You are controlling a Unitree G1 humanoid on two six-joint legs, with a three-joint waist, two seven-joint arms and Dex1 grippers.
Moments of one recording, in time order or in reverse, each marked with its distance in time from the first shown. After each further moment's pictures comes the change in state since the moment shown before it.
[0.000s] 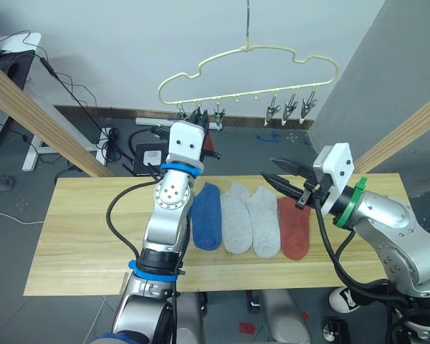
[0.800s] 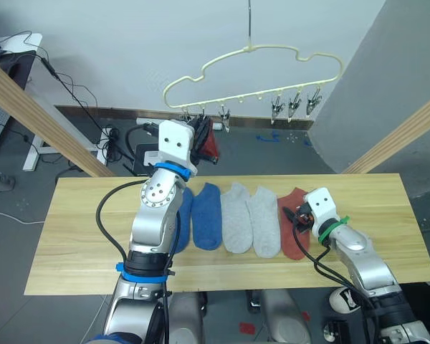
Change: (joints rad) left arm 0.010 0.052 0.045 -0.082 -0.211 0.172 -0.192; right arm 0.085 0.169 0.079 0.727 -0.394 -0.390 -0.247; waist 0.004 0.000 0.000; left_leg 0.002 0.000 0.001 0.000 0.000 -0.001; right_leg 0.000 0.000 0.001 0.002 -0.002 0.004
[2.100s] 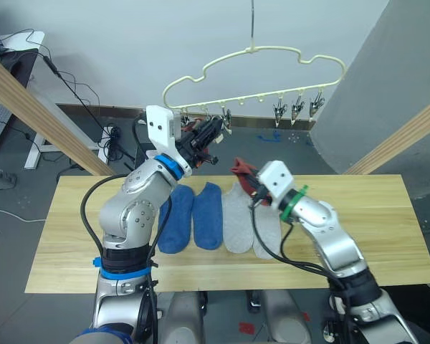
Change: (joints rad) left arm -0.080 0.072 0.140 -0.168 -0.469 0.518 -0.058; right arm -0.234 0.178 0.221 -0.203 -0.131 -0.030 0.083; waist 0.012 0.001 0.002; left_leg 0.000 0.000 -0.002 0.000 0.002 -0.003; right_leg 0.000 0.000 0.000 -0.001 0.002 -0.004
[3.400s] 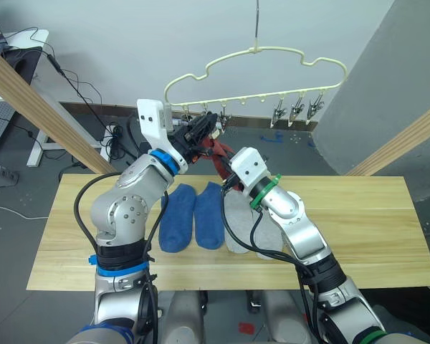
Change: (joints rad) left arm -0.013 0.001 0.048 -0.012 -0.069 0.068 0.074; right arm -0.073 0.162 0.018 0.090 -0.085 -0.104 -0.114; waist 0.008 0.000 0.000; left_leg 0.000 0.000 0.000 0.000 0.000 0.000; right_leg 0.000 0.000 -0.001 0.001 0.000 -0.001
